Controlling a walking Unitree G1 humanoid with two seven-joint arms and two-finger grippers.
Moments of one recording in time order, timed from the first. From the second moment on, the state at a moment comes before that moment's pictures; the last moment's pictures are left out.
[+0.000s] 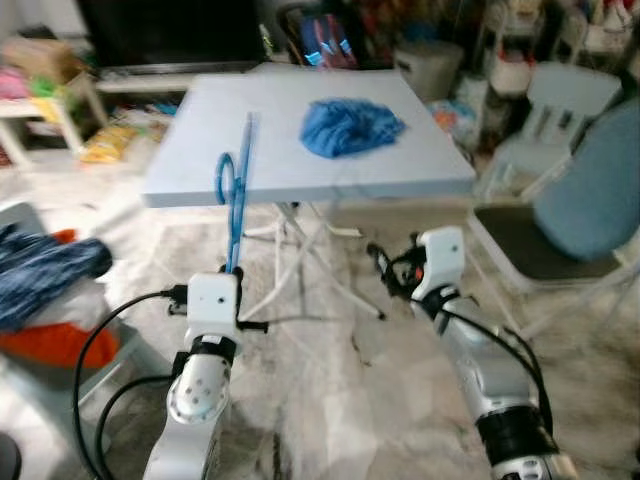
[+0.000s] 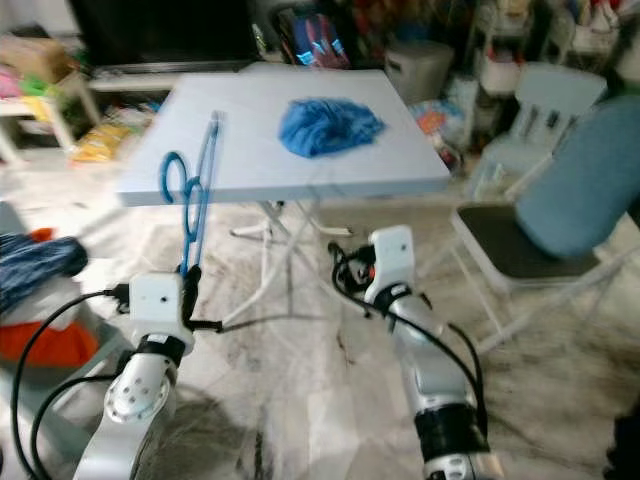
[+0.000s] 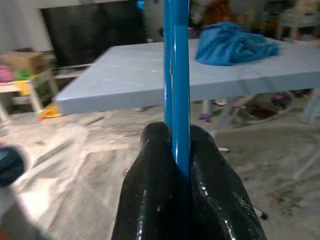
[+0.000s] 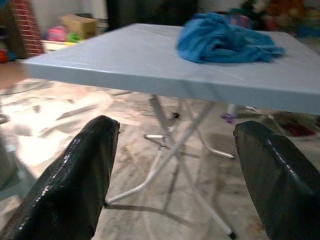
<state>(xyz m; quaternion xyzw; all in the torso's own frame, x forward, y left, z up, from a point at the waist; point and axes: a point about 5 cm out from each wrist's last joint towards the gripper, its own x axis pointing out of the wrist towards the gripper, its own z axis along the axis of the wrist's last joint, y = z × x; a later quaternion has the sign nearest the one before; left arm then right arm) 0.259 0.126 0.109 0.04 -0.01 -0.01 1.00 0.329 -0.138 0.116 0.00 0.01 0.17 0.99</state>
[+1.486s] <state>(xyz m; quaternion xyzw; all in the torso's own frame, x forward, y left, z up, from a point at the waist) 0.215 0.128 0.044 0.22 0.16 -0.48 0.83 0.295 -0.192 0.084 -0.35 0.15 0.50 0.78</state>
